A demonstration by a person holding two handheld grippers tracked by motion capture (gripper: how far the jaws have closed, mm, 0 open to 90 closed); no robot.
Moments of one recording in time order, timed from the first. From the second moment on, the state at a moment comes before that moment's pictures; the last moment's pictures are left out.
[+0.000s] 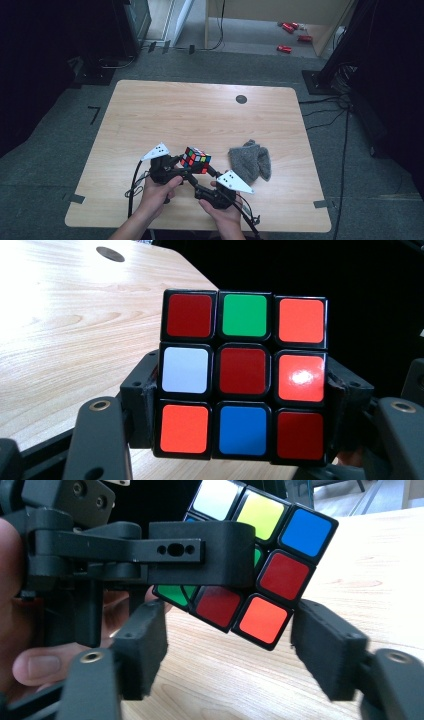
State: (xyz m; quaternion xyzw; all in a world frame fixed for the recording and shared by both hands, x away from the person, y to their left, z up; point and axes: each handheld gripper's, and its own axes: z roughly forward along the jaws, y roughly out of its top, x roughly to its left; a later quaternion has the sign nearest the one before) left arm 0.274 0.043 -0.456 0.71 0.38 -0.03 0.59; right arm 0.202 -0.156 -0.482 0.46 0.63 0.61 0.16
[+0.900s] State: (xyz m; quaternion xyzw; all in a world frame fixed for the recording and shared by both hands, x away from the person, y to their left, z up) left arm 0.281 0.046 -0.456 0.73 0.38 -0.06 0.56; right arm 0.211 -0.174 -0.490 0.36 0.71 0.55 0.26
